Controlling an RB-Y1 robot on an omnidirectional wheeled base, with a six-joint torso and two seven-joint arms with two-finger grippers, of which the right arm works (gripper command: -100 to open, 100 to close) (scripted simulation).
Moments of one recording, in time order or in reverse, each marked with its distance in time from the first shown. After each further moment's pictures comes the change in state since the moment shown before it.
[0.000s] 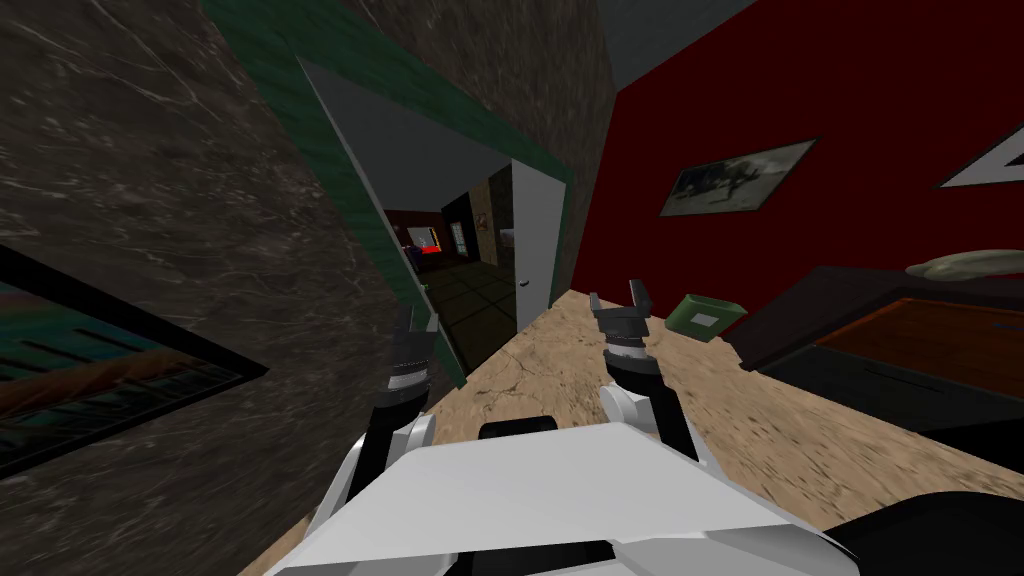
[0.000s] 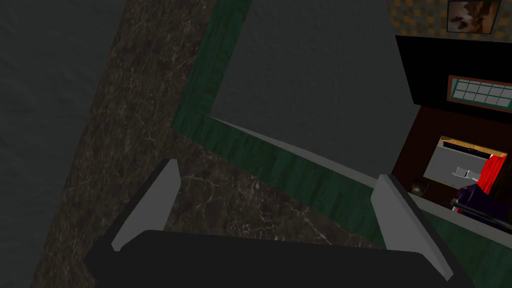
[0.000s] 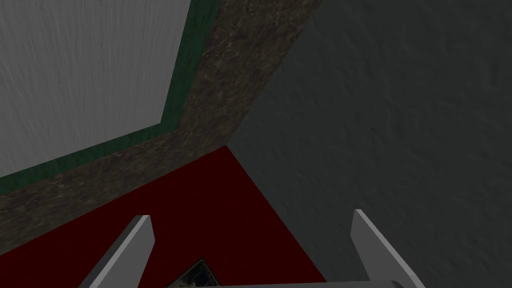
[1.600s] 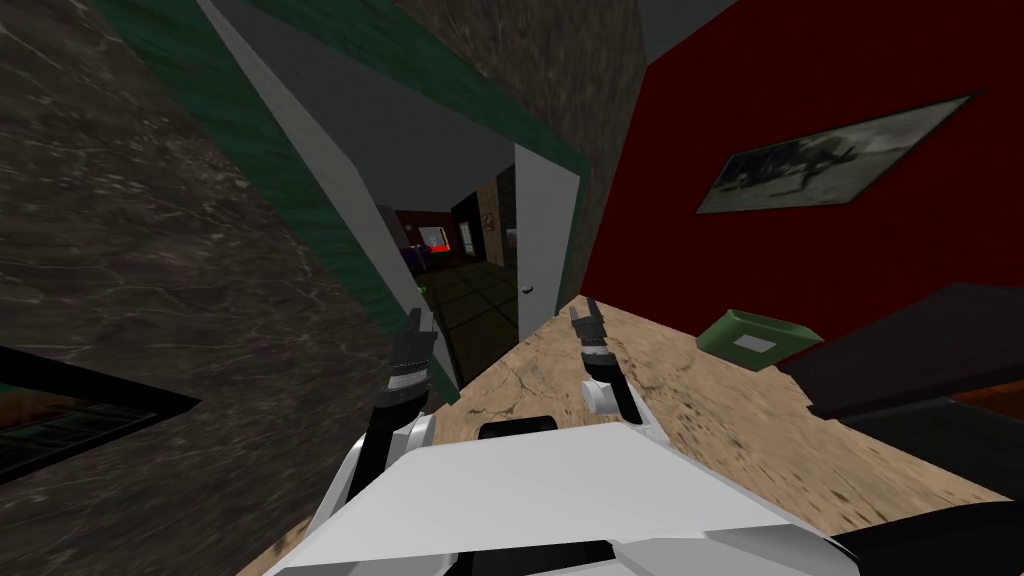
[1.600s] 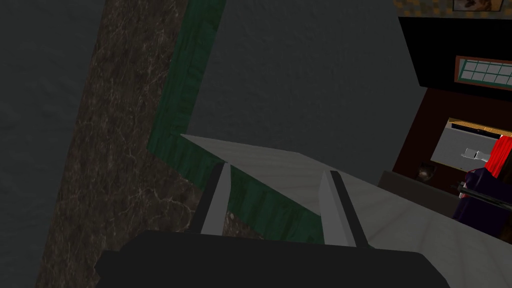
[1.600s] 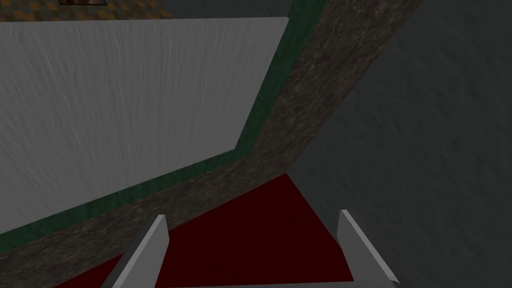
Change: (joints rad) arm -0.138 -0.038 0.028 0.362 0.066 -0.081 -0.025
